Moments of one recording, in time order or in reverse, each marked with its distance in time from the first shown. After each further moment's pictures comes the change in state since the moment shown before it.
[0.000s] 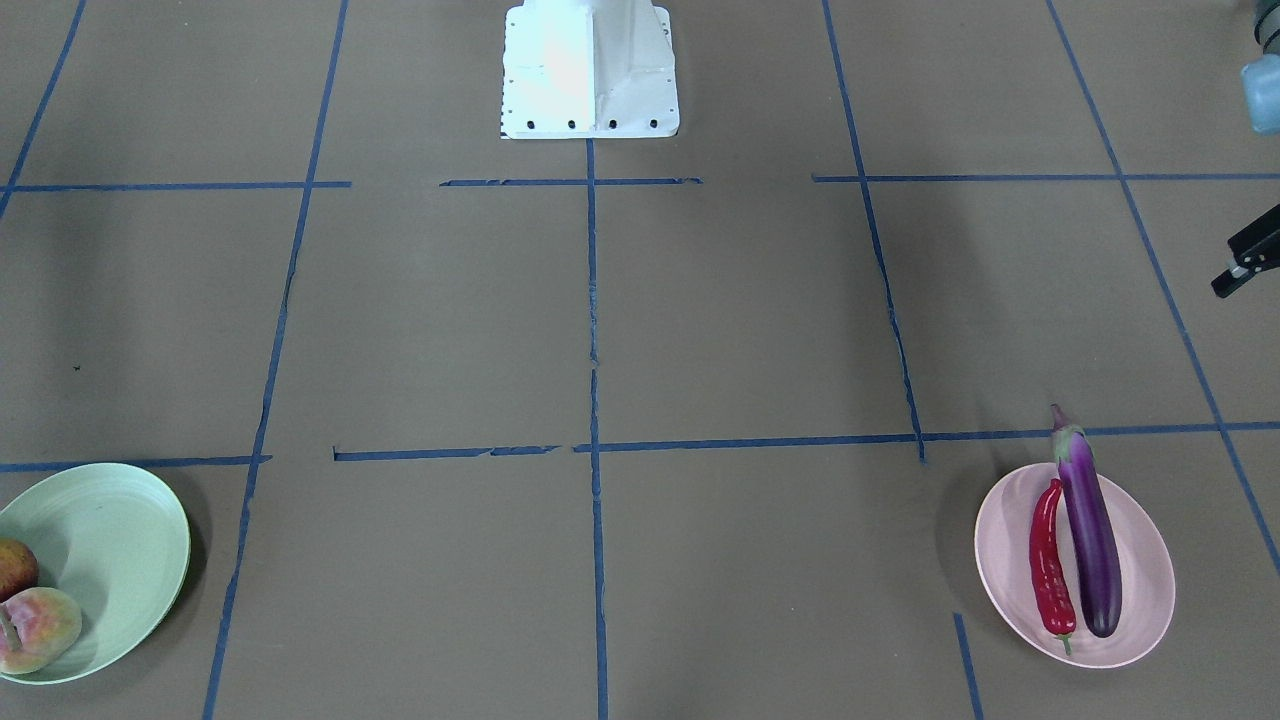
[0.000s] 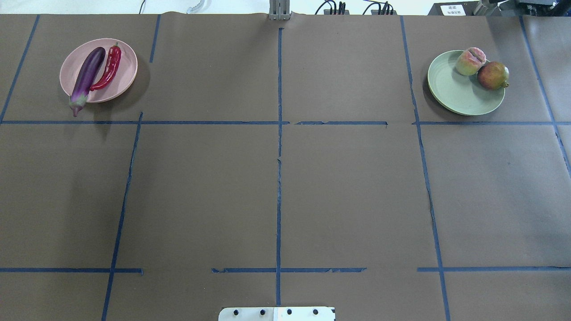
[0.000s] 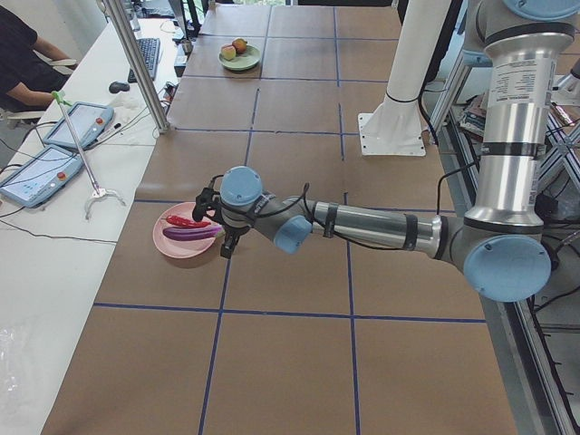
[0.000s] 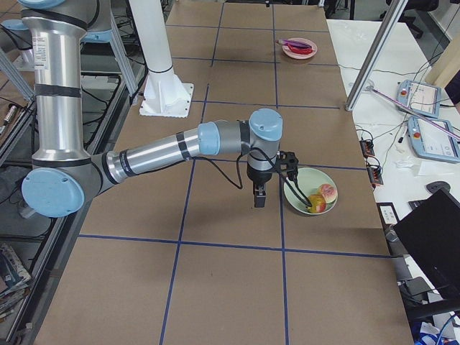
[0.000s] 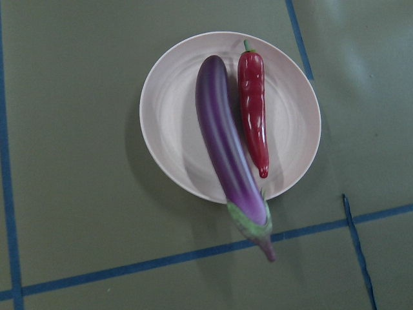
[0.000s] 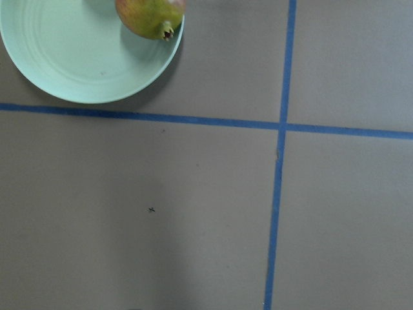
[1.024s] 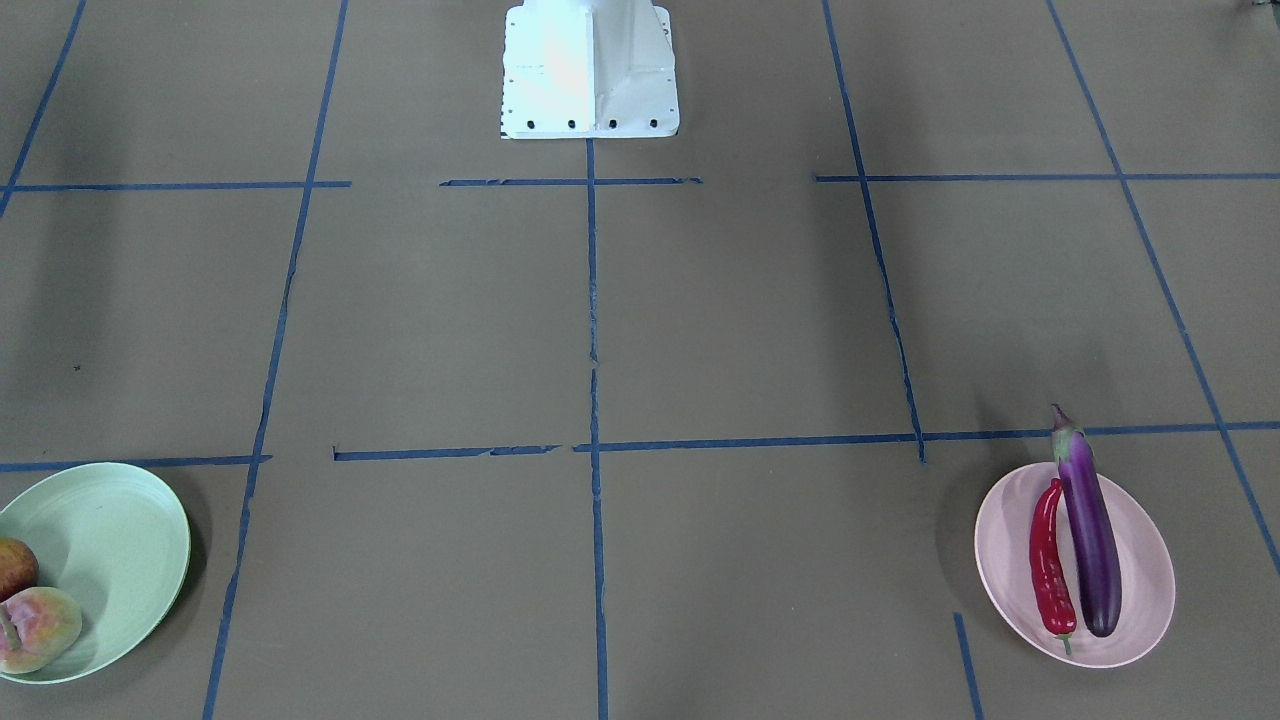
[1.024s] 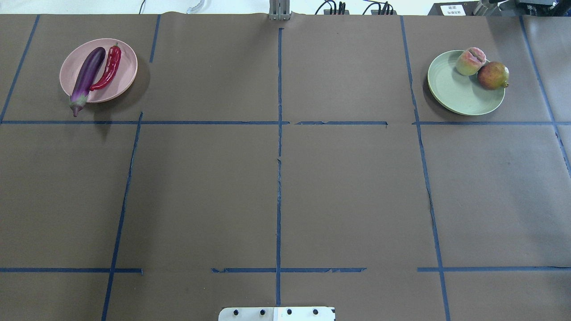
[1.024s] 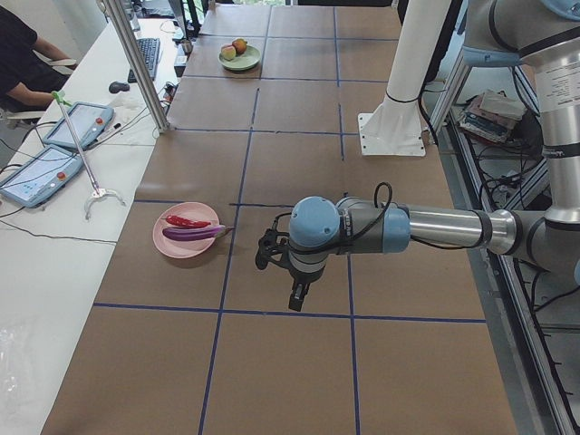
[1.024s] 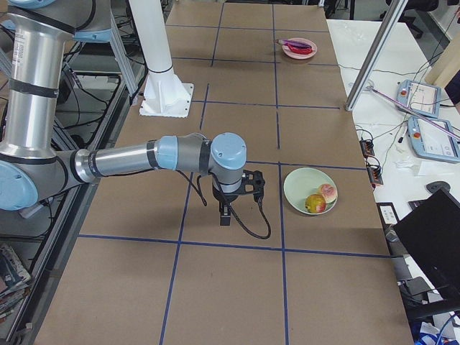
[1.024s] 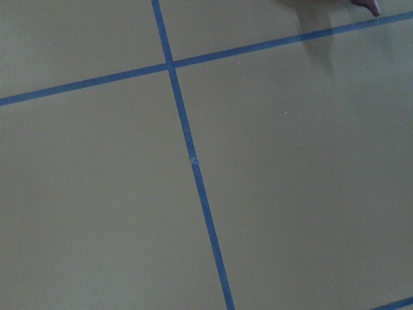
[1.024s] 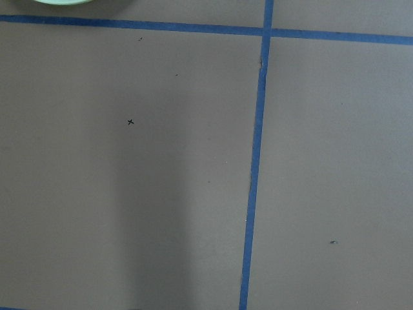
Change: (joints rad) left arm -0.229 0.283 -0.287 0.571 0.044 0.582; right arm 0.062 -0.177 0.078 -0.014 0.072 -0.111
